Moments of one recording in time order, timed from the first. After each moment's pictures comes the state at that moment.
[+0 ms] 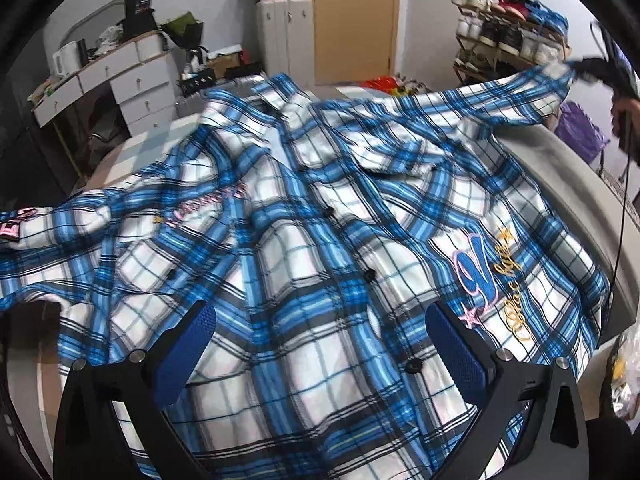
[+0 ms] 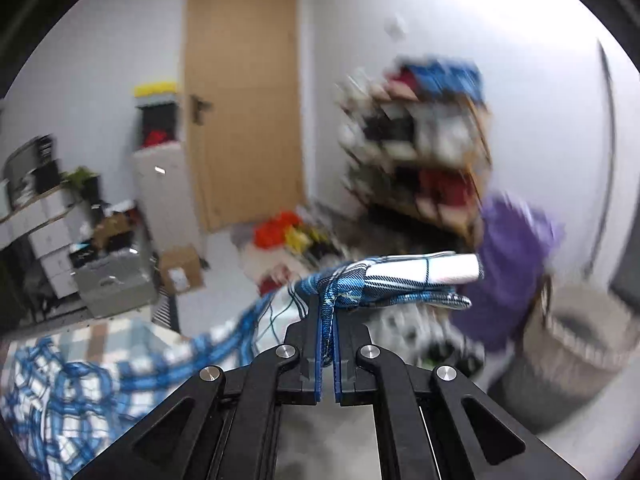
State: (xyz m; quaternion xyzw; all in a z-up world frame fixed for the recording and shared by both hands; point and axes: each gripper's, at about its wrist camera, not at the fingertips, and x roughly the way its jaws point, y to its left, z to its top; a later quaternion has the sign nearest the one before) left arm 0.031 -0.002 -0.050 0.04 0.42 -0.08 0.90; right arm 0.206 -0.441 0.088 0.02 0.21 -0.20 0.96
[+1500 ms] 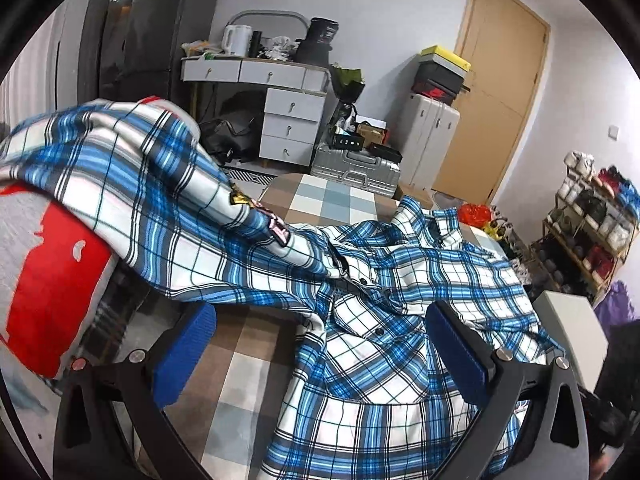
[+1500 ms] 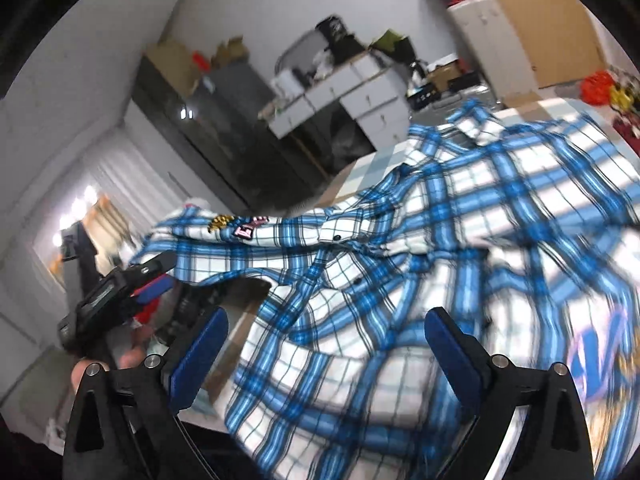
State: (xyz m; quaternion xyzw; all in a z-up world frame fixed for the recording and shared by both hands) left arm -0.034 0.176 0.028 -0.14 0.30 0.09 0.94; right arm 0.081 -0.057 -0.099 0.19 0.36 0.35 0.85
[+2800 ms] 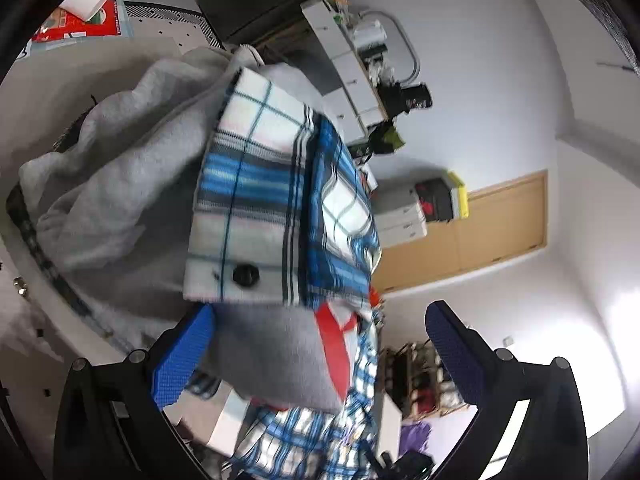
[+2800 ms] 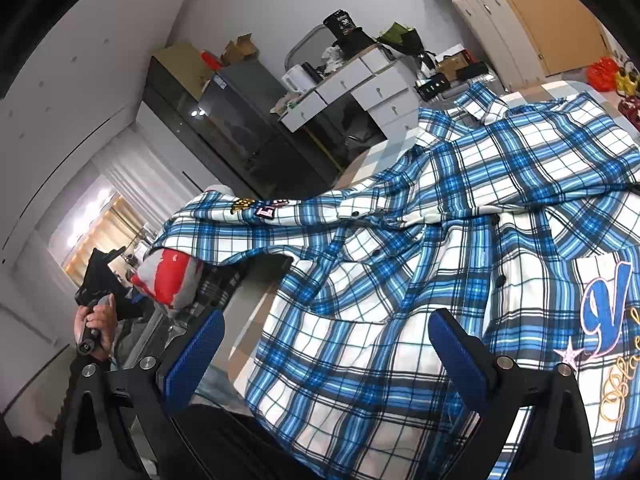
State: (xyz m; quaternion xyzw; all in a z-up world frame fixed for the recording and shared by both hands) left arm -0.139 0.434 0.012 -0.56 0.23 0.00 0.79; right arm 0.050 -0.057 -0.085 0.19 0.37 0.38 0.83
